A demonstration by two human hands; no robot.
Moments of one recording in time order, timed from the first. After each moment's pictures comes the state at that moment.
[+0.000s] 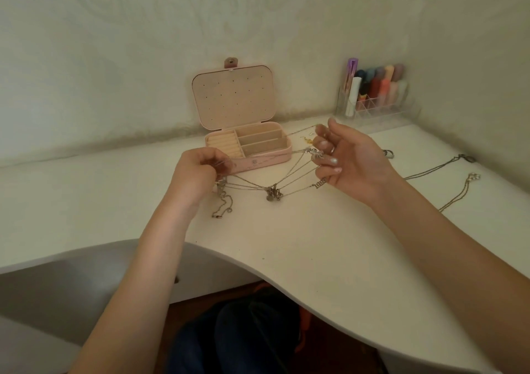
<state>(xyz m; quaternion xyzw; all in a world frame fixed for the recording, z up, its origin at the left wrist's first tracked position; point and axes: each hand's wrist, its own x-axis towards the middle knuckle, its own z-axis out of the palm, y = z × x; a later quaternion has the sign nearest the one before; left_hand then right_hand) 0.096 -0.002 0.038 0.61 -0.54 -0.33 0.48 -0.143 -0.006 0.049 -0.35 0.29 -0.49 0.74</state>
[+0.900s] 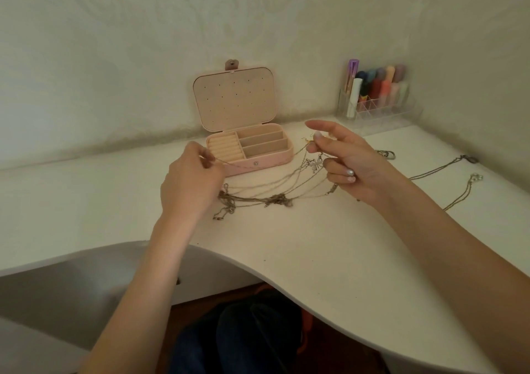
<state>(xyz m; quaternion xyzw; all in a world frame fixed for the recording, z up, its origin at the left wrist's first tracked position) 0.096 0.015 0.043 0.72 -0.56 -0.16 0.37 -0.142 -0.002 0.051 -0.46 0.37 -0.49 0.64</state>
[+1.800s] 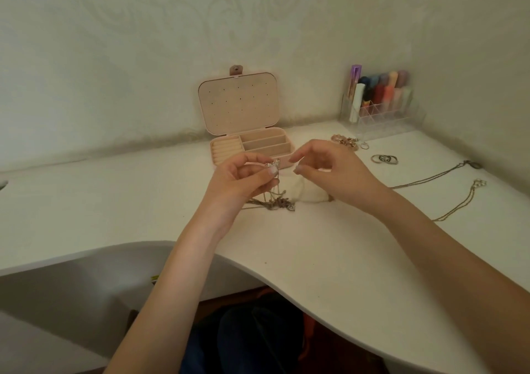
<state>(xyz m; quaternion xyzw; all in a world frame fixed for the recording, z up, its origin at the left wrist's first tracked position) 0.057 0.024 0.036 0.41 -0.52 -0.53 0.53 -0.132 0.004 0.044 -0.73 0.50 -0.37 0.28</state>
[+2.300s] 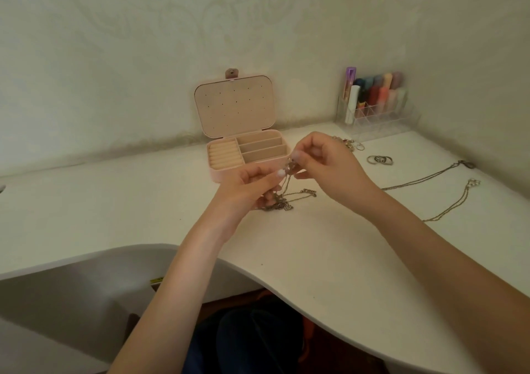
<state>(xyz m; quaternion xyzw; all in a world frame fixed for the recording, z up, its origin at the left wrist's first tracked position) 0.045 0.026 0.036 0.46 -0.56 -0.52 0.45 -0.122 0.007 0.050 -0.68 0.43 -0.47 0.37</state>
